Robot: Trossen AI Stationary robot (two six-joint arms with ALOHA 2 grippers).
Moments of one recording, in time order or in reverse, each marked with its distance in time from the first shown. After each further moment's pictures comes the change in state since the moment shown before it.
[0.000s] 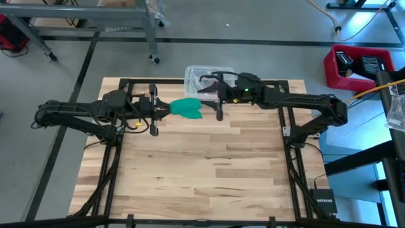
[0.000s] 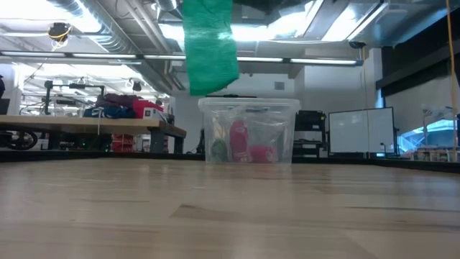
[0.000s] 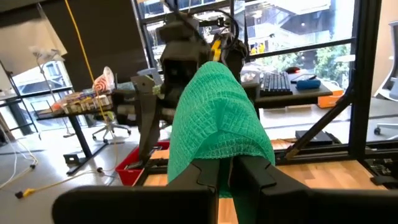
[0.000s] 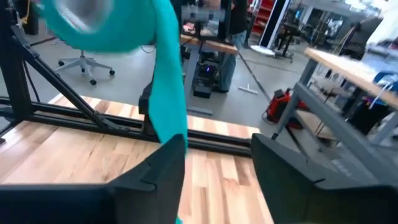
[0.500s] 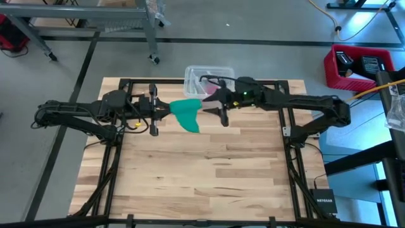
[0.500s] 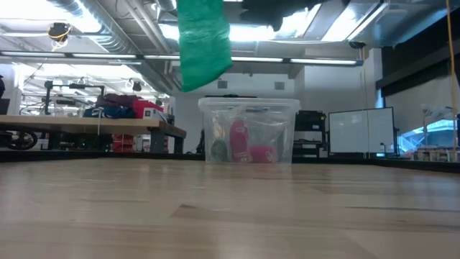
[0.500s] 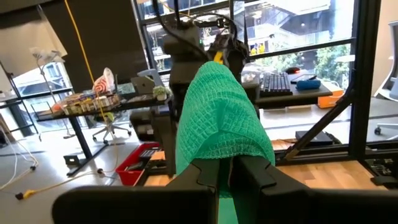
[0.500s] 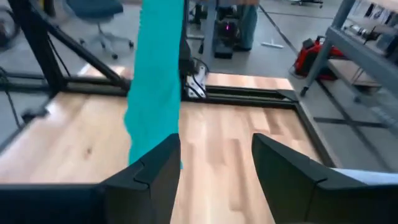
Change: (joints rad) left arm -0.001 0.000 0.000 0.003 0.000 0.004; right arm 0.000 -0.050 -0.053 -0.178 -0.043 0.102
